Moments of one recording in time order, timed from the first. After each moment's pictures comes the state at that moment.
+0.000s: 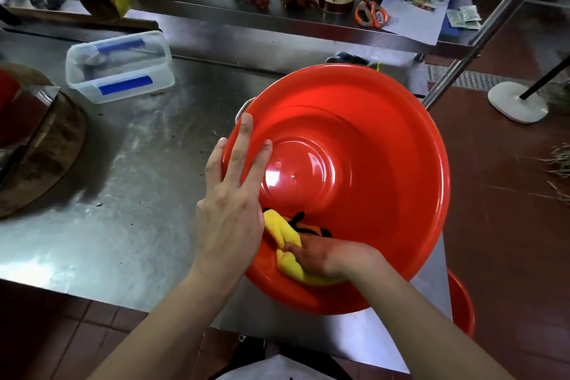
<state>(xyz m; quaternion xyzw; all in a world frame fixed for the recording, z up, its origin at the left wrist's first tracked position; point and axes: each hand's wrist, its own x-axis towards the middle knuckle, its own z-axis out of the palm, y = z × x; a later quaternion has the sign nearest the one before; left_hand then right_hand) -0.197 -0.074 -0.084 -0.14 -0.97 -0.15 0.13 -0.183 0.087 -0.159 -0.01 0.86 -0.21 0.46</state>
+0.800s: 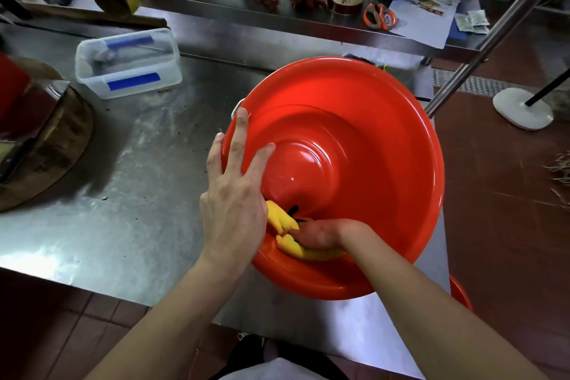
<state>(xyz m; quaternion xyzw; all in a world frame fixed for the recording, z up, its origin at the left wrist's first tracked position) -0.201 -0.073 -0.083 -0.09 -0.97 -0.17 0.14 -0.215 0.093 -0.185 -0.05 0.86 -0.18 0.47</state>
